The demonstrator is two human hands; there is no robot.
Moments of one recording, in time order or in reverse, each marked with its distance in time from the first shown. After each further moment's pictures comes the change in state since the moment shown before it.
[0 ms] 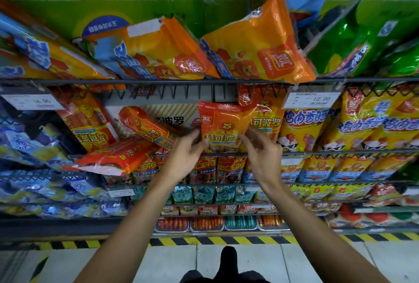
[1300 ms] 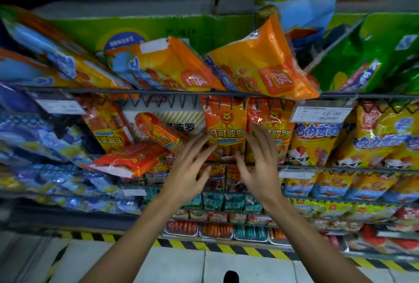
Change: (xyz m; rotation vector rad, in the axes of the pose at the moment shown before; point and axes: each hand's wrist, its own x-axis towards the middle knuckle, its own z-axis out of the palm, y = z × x) left_hand -0.034 -0.015 -0.002 0.624 0.081 0.348; right_hand -0.002 0.008 0.012 -0.192 -0.110 -0.329
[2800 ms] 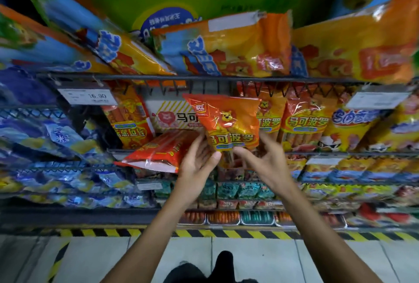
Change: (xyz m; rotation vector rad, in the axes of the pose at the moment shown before) left_hand -0.040 -0.033 -0.046 -1.129 0.042 -0.550; right_hand 0.014 -0.097 0.030 0.586 -0.194 0.300
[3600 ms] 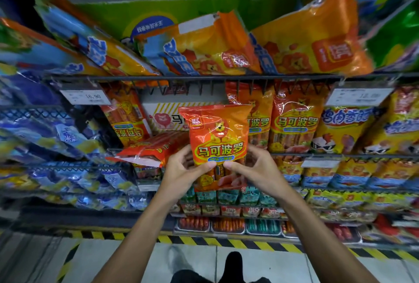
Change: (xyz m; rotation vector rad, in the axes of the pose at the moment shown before) left_hand -0.013 0.009 0.010 0.156 0.073 0.054; right_hand -0.018 0.004 -0.027 0.152 -0.240 0.188
